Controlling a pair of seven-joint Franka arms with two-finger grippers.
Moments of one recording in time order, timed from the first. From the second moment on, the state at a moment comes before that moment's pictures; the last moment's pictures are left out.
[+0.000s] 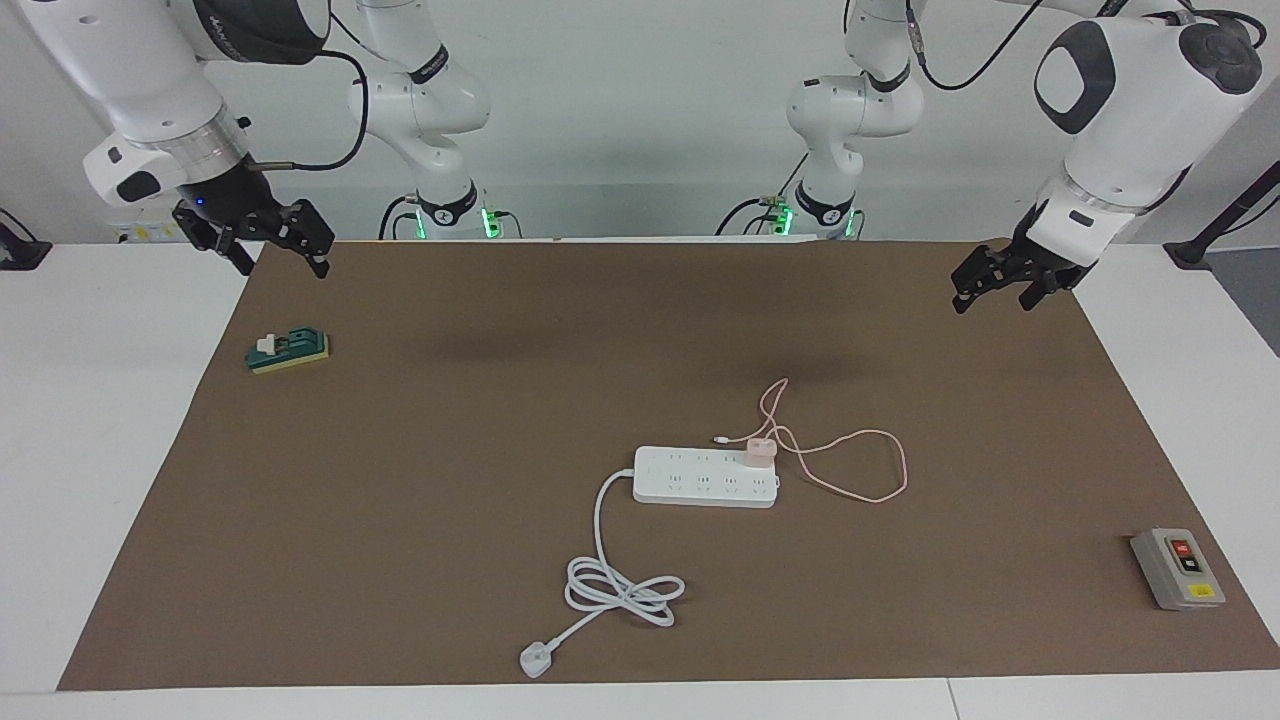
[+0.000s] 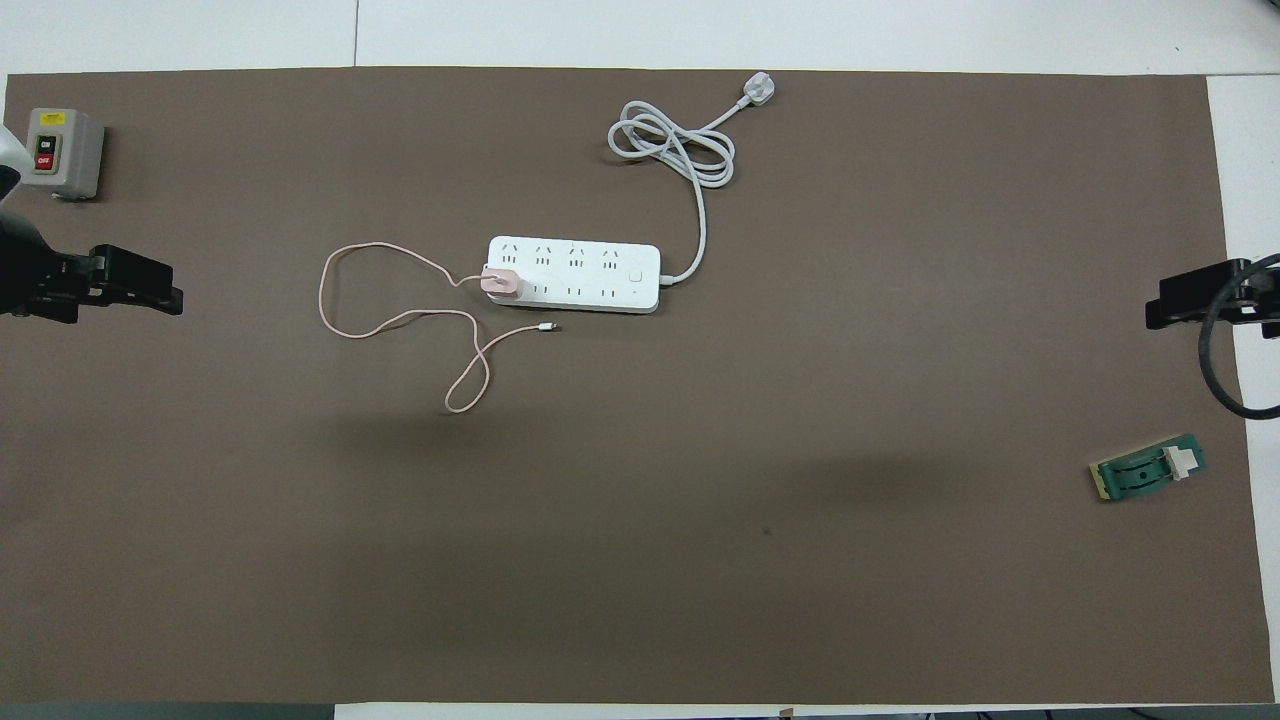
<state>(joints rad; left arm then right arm) -0.09 0.03 0.06 -1.64 -0.05 1.63 0.00 0.04 -0.05 -0.13 -1.64 0.02 1.56 0.02</state>
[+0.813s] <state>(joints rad) -0.09 0.03 0.06 -1.64 -0.05 1.66 0.01 0.04 -0.05 -0.13 -1.64 0.02 1.56 0.02</state>
